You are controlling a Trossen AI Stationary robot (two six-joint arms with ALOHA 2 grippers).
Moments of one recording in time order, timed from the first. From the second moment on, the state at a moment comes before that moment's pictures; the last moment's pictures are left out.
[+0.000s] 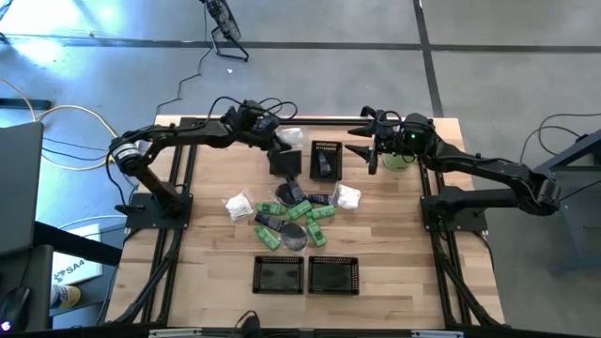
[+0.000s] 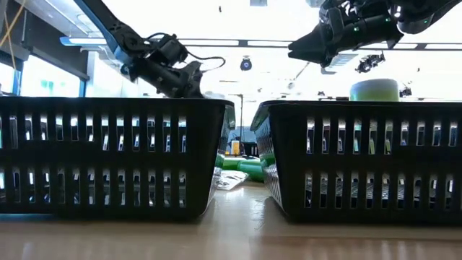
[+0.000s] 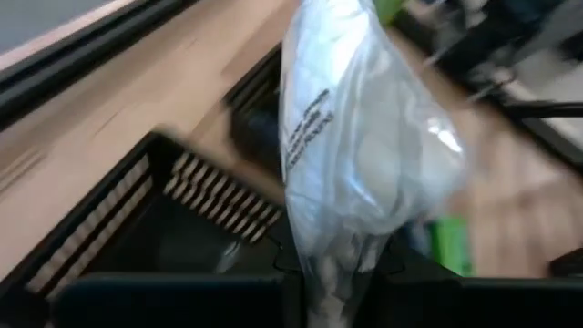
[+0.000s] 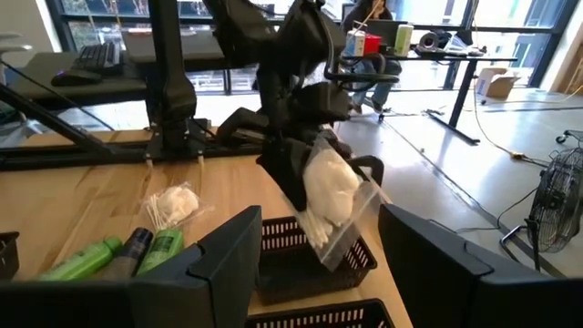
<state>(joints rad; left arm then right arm) 0.65 1.57 0.92 0.06 0.47 -0.21 -0.56 1.02 0.62 0.26 -0.34 -0.10</state>
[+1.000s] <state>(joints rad) 0.63 1.56 0.92 -0.21 0.33 -0.35 -0.56 1.02 0.62 0.24 -0.30 -0.11</state>
